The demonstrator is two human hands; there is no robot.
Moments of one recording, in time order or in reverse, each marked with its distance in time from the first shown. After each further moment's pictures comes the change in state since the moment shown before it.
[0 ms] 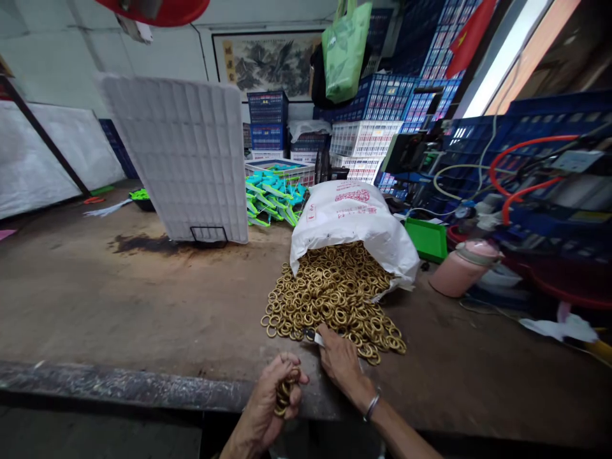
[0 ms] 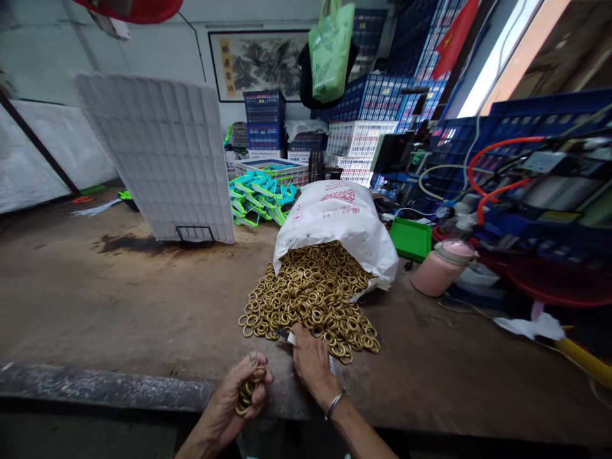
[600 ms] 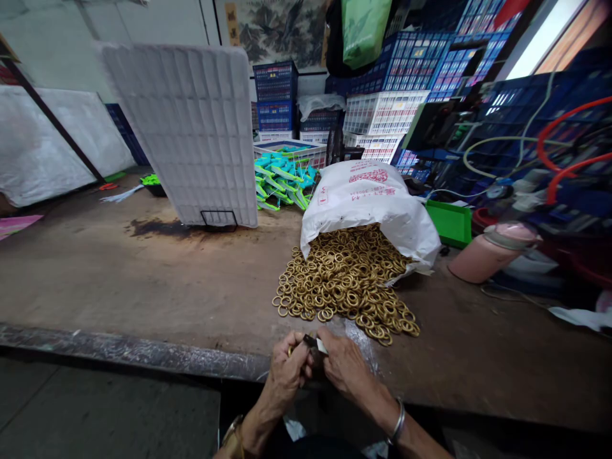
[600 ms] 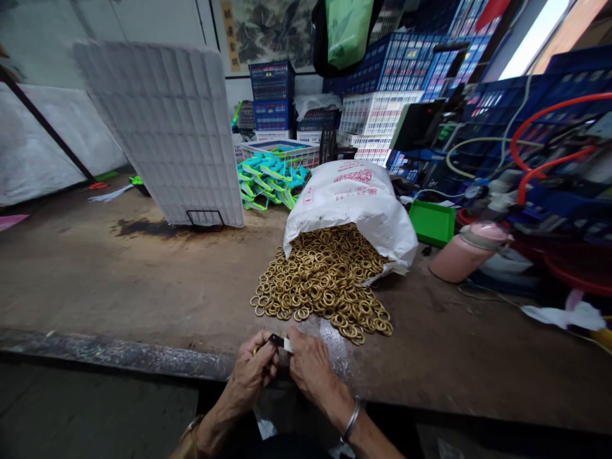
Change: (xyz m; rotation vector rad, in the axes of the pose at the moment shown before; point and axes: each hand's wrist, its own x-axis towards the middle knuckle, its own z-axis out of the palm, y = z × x) left_hand -0.001 0.001 0.010 0.423 0.170 0.114; right_hand -0.029 -0.024 -0.019 0.184 -0.212 -0.159
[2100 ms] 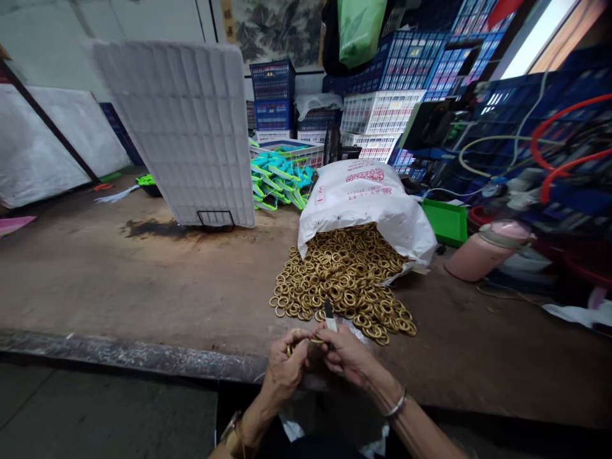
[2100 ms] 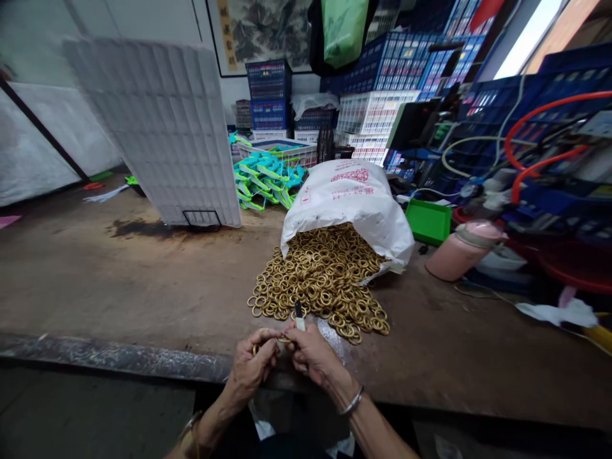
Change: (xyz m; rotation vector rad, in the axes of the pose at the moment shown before) left_hand 0.015 -0.013 -0.004 0.122 0.002 0.202; right_hand 0.011 -0.005 -0.013 1.440 -0.229 0.477
